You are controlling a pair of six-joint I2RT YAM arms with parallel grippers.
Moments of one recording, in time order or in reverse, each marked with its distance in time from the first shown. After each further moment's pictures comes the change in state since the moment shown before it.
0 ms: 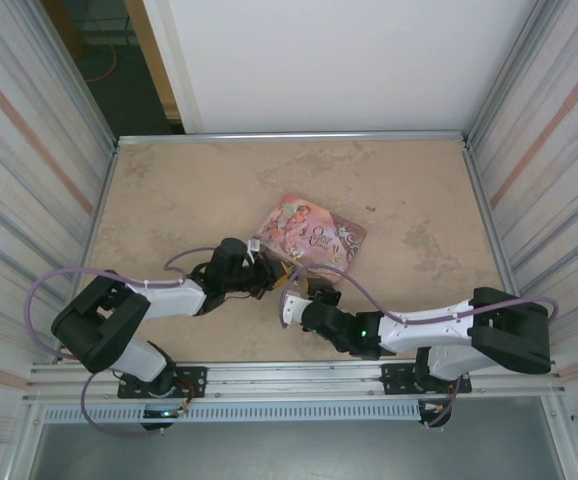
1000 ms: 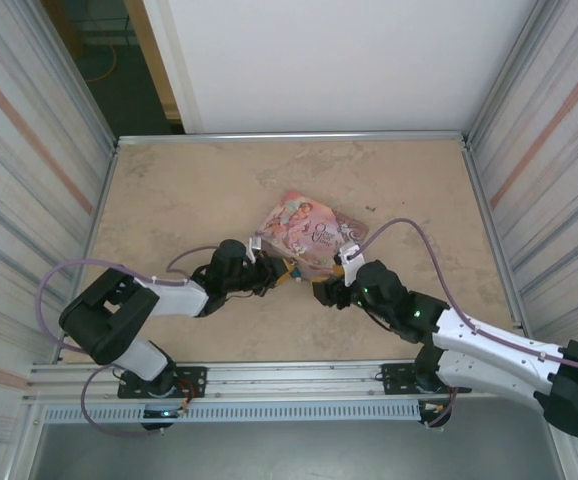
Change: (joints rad) left arm 0.000 0.043 -0.021 0.141 0.001 0.001; right arm -0.340 -0.496 0.003 -0.325 -0.504 0.789
